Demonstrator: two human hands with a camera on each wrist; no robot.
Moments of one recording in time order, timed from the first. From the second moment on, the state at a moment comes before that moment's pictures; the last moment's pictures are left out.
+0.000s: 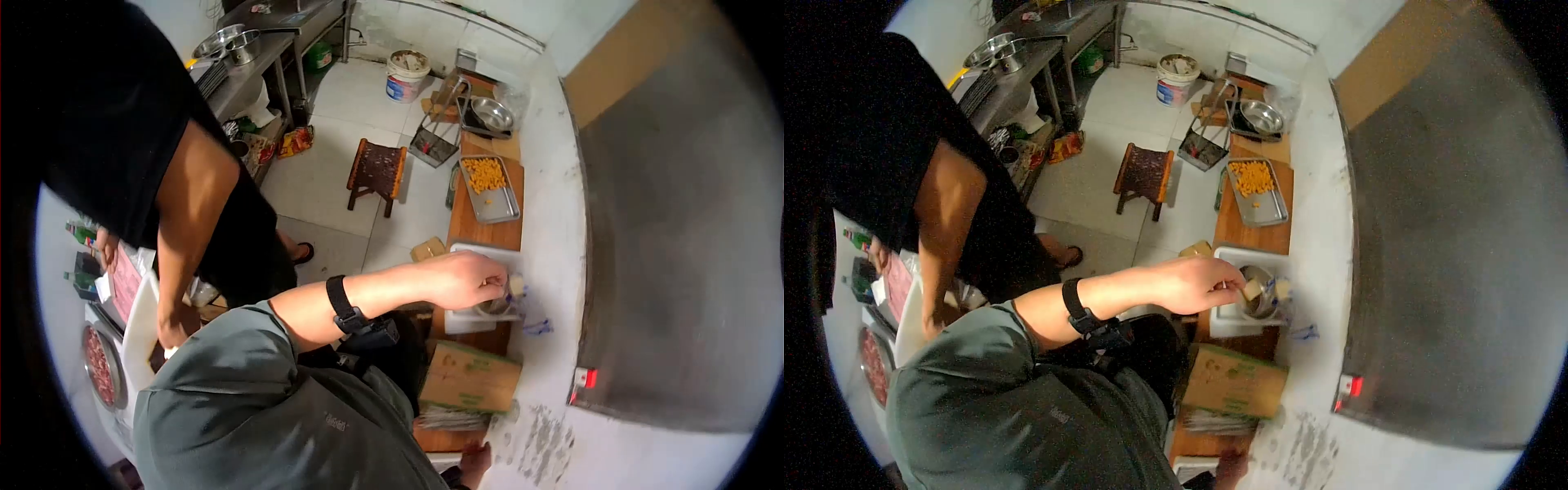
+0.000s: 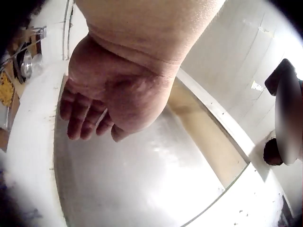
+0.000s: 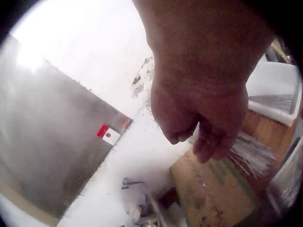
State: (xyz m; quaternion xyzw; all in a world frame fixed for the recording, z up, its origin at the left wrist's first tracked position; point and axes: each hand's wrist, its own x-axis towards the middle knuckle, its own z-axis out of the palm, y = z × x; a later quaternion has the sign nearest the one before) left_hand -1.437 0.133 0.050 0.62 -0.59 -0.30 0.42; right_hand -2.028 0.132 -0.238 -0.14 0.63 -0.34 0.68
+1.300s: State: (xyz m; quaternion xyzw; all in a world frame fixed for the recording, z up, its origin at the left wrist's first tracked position) left_hand -0.659 0.232 0.023 0.79 -0.21 -0.15 0.56; right_hand -0.993 -0.231 -0.184 -0.42 0.57 -0.12 0.69
